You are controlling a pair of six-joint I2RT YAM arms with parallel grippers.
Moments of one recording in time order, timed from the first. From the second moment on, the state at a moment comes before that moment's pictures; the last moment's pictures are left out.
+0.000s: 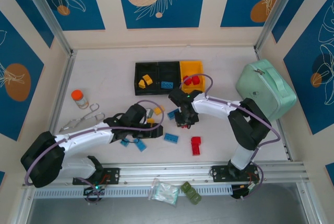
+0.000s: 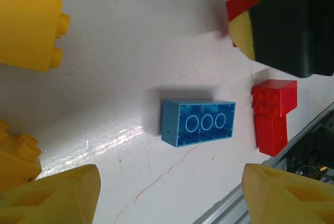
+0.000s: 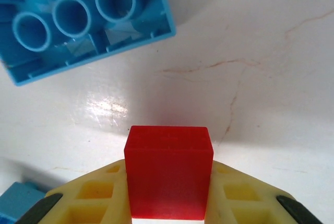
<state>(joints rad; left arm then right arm) -0.83 1.25 0.60 -0.26 0.30 -0.81 0.73 1.71 1.09 -0.84 -0.01 0.56</state>
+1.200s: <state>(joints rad) -0.83 1.31 0.65 -0.25 0.28 -0.81 0.34 2.27 2.08 -1.02 -0.01 0.47</state>
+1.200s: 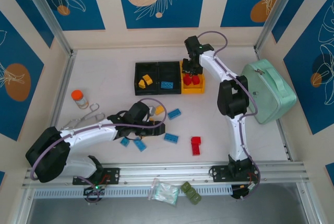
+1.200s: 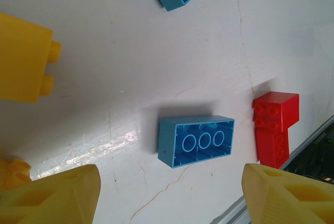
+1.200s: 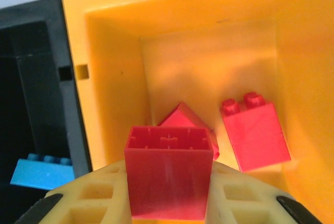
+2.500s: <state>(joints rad) -0.83 1.35 0.70 -0.26 0.28 -0.77 0.49 1.51 1.27 -0.96 0.02 0.53</state>
